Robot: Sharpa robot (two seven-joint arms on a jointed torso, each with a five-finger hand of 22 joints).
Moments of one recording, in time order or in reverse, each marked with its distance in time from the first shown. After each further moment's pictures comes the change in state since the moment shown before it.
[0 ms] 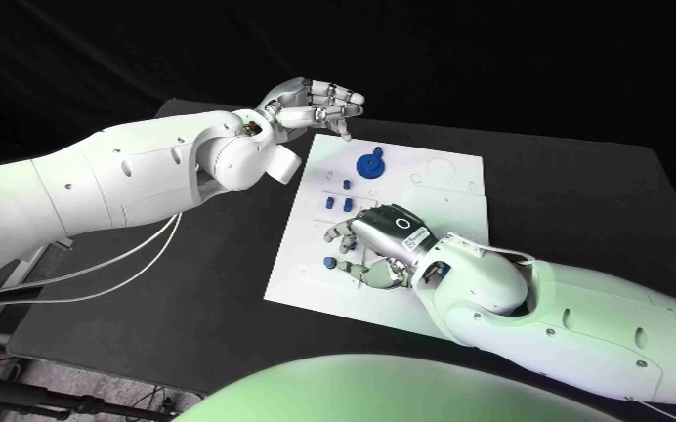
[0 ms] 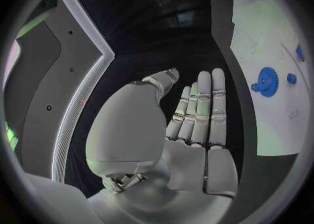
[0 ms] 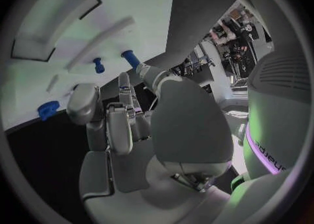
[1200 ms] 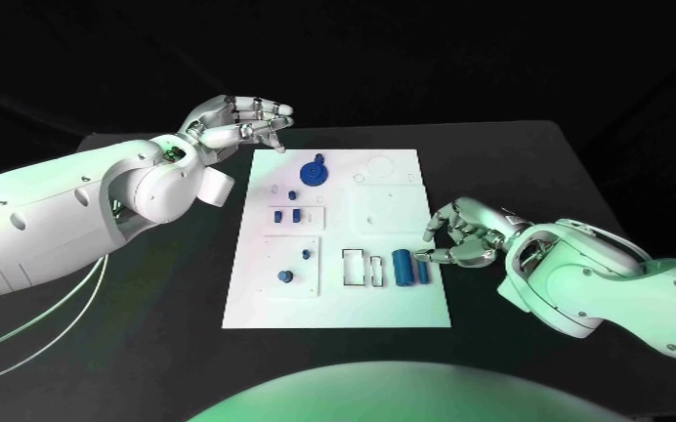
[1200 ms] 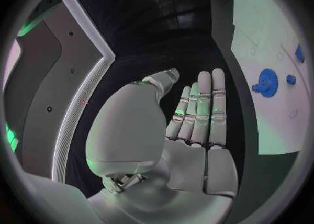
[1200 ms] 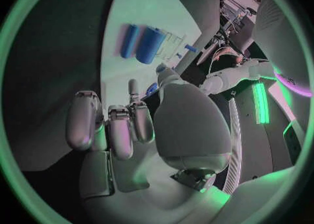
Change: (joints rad) left arm -0.002 -0.038 -0.005 0.022 0.000 0.002 -0.003; left_hand 0.000 0.000 0.000 0.000 0.000 0.000 0.000 0.005 0.001 -0.004 0.004 0.007 0.001 0.000 0.000 0.000 0.000 0.000 0.000 0.000 -0.004 -0.002; right arm 0.029 -0.523 -0.008 0.180 0.482 -0.028 -0.151; right_hand -0.093 0.064 -0.447 0.160 0.103 0.026 -0.022 0.296 0.096 0.250 -0.044 1.317 1.212 0.000 -0.022 0.109 0.057 -0.032 0.088 -0.027 0.173 0.082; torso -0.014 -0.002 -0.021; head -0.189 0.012
